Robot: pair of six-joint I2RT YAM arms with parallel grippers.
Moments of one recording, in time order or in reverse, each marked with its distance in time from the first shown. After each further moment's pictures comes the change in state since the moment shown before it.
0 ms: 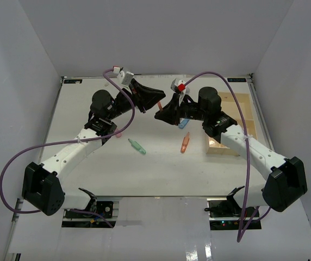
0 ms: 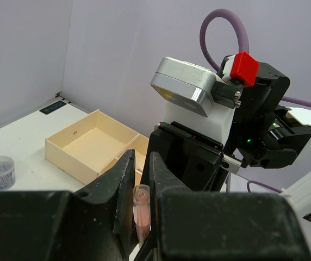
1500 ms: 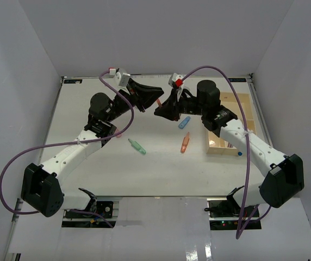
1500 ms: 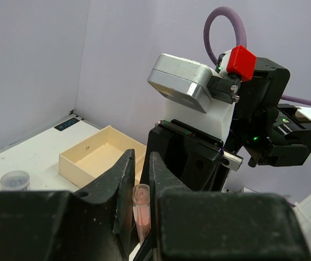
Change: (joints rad) left arm -0.006 -0.011 -0.033 0.080 -0.060 0.020; right arm -0.010 0.043 0.122 -0.126 -0.014 -0.071
